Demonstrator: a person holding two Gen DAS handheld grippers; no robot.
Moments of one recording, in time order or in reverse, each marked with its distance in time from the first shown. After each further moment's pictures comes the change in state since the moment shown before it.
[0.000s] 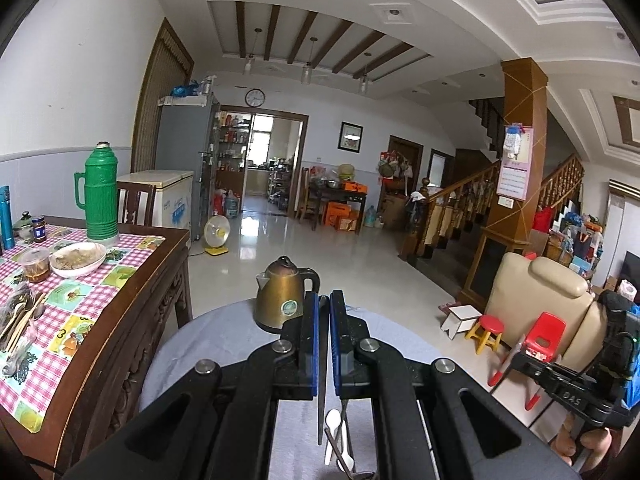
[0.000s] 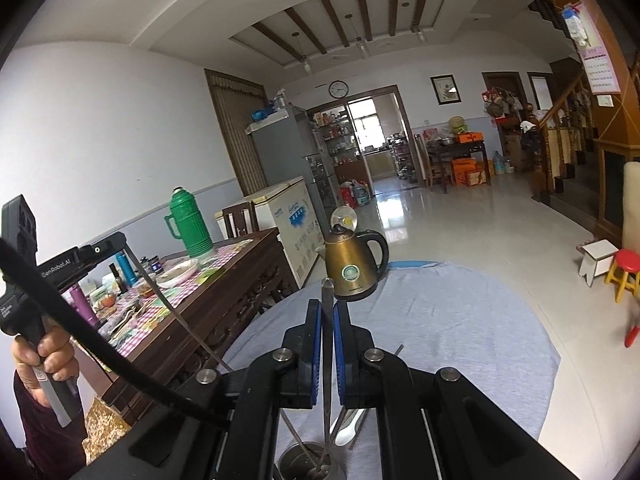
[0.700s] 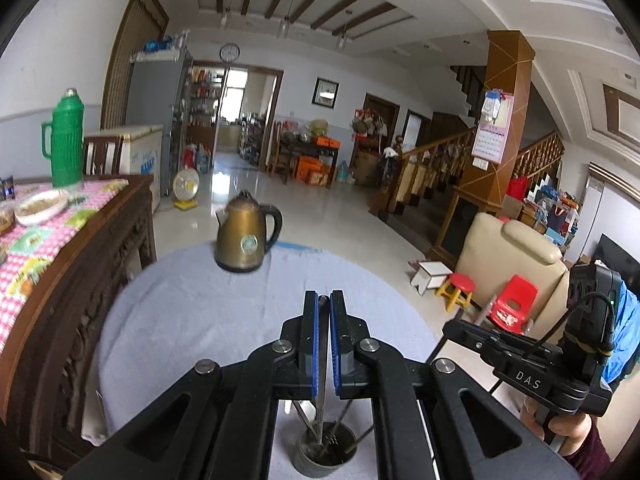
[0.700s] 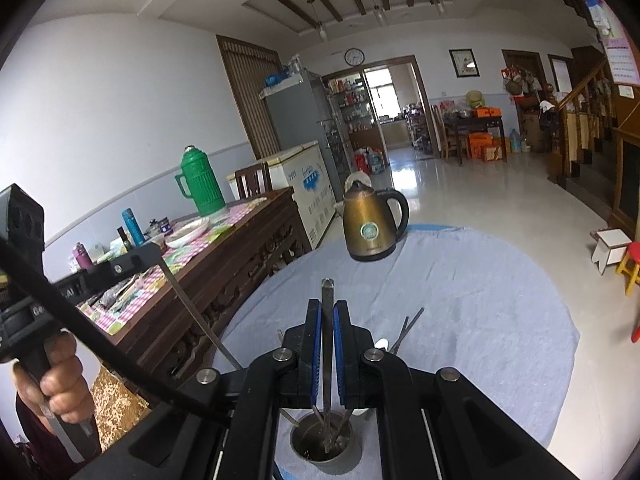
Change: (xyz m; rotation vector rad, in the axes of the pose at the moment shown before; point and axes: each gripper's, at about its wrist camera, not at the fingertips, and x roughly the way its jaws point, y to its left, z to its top) left arm 0.021 -0.031 -0.076 -0.026 0.182 -0.109; right arm 0.039 0.015 -0.039 -0.023 0.134 0.040
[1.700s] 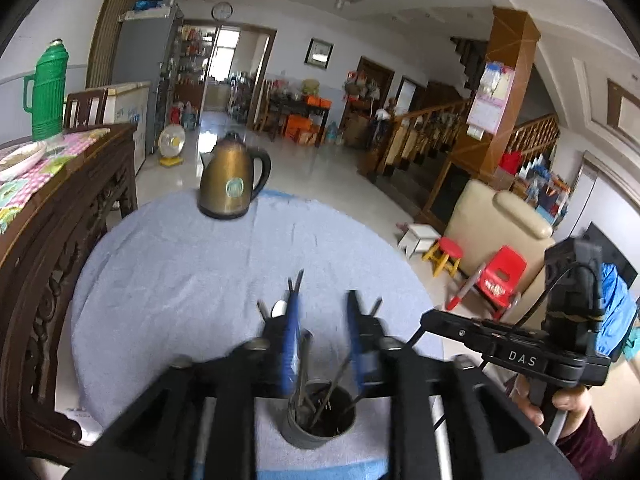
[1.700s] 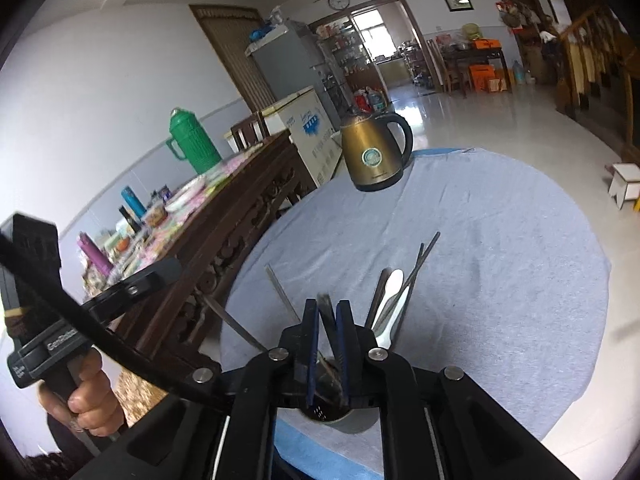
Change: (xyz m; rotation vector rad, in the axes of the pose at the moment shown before) left arm 0.028 0.012 -0.032 -0.027 0.112 -0.055; right arm 0.050 -0.031 -0.042 0.137 0.189 0.066
